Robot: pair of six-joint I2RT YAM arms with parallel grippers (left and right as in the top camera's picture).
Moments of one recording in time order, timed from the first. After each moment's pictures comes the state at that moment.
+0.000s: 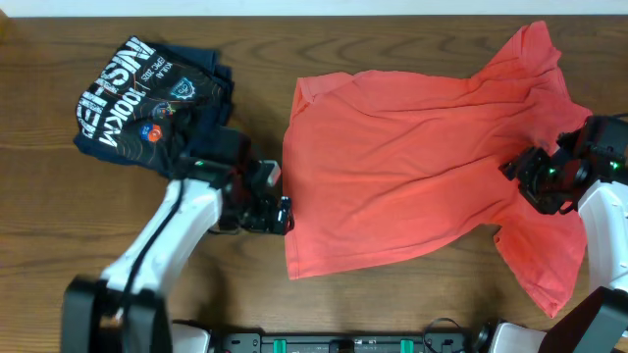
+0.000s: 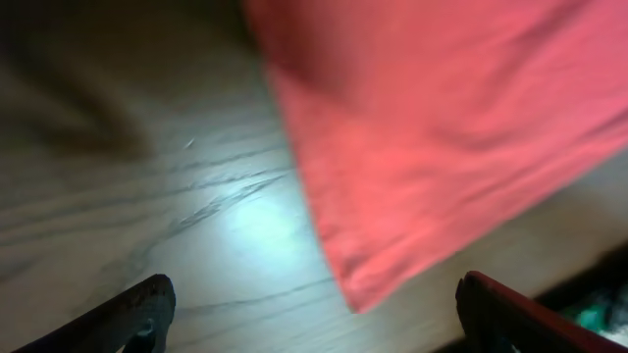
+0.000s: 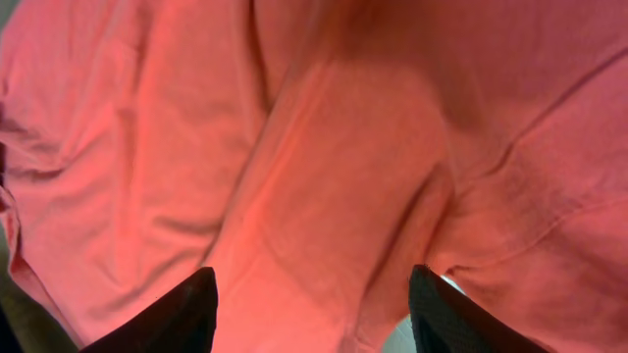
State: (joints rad) left arm -0.25 1.53 0.92 -0.93 0.36 -0.09; right arm -0.38 1.46 1.00 -0.79 -0.31 0.44
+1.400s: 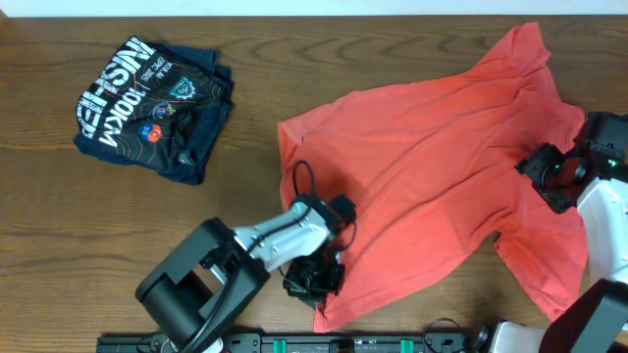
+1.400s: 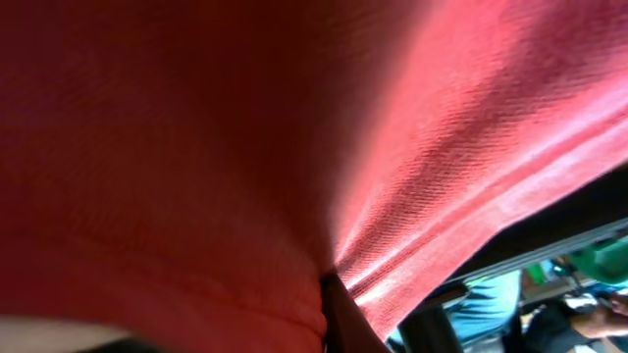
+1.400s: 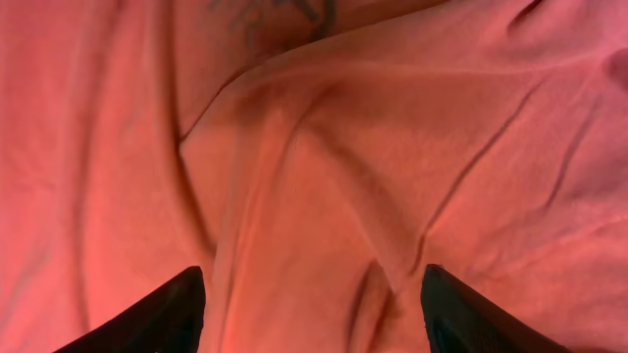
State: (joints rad) left arm -0.84 1.81 0.92 -1.01 0.54 -0.49; right arm -0.38 1.49 1.00 -0.70 -0.07 0.53
